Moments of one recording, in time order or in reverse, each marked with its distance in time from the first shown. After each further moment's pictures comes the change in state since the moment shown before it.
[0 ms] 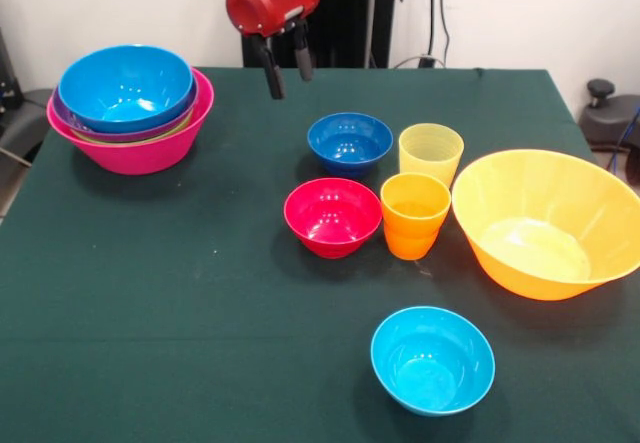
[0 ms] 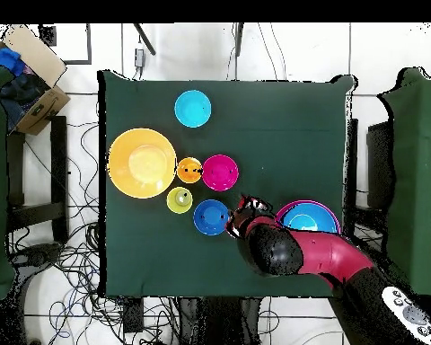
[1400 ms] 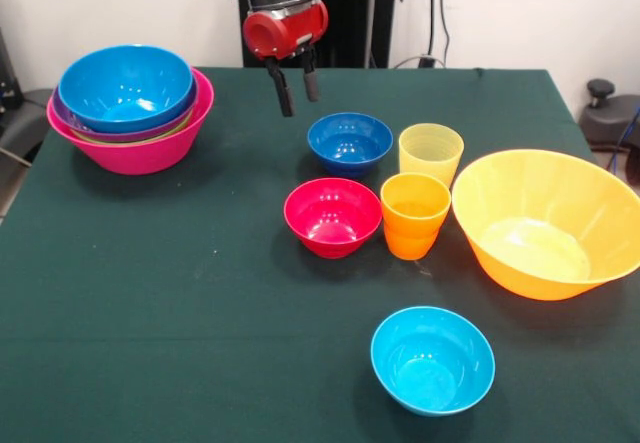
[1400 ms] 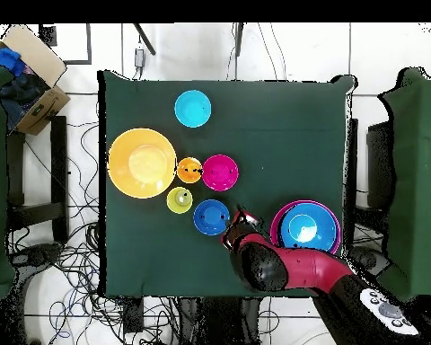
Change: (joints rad) arm 0.073 0.109 -0.153 0.025 -0.106 -0.216 0.000
